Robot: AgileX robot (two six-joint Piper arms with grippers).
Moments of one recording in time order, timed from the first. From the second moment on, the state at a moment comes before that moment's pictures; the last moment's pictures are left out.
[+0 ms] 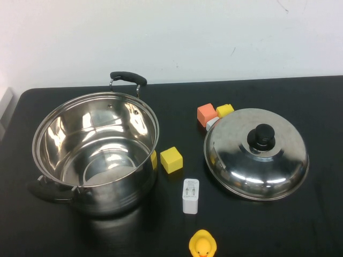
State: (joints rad) right arm 0.04 0.34 -0.33 0.82 0.49 -0.91; left arm 0.04 -0.01 0.01 -0.11 0.37 -0.02
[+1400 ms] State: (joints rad) right arm 0.30 1.88 -0.57 -0.16 -1.07 0.04; left arm 0.04 -0.01 0.01 -0.11 0.37 -0.02
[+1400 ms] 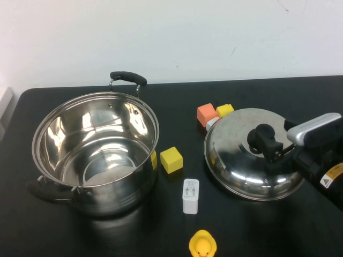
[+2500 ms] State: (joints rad) right arm 0.30 1.89 -0.64 -0.18 -1.05 0.05; left arm 0.04 -0.01 0.01 -0.11 0.37 -0.02
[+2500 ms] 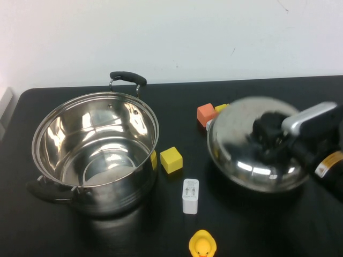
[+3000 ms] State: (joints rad) right arm 0.48 1.44 -0.78 -0.35 -0.43 0.27; left arm 0.04 -0.01 0.01 -0.11 0.37 -0.02
